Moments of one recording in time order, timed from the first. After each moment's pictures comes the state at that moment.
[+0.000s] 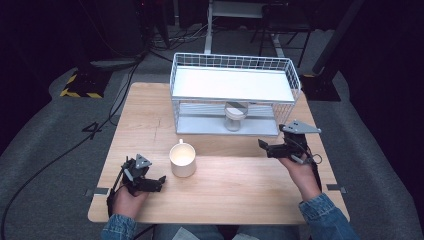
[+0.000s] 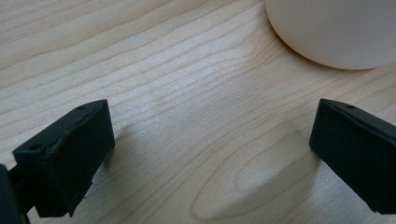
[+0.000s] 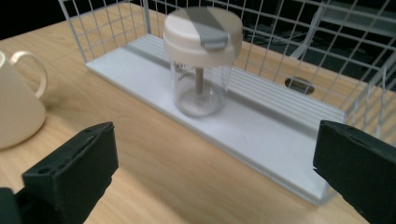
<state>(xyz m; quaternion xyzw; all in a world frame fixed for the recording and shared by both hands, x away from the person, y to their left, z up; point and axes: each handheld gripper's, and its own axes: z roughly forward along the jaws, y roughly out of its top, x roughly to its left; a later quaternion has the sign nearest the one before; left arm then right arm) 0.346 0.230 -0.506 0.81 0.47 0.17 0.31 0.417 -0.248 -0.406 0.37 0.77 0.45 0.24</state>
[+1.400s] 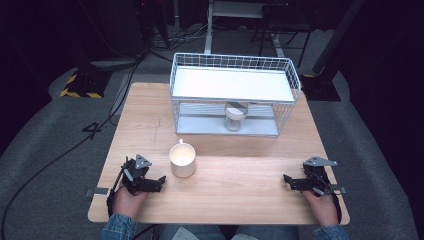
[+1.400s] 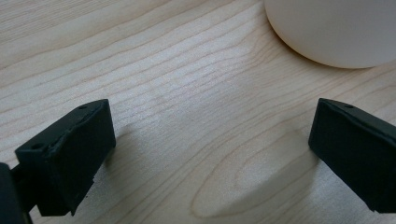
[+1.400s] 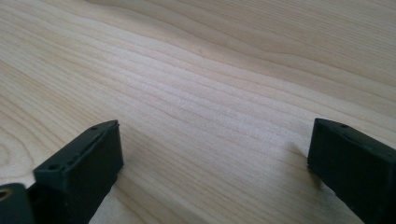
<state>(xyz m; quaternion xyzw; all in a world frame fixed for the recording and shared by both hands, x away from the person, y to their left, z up) 0.345 0.229 -0.506 0.80 0.48 0.17 0.32 0.369 -0.338 -0.504 0.47 0.80 0.33 0.20</state>
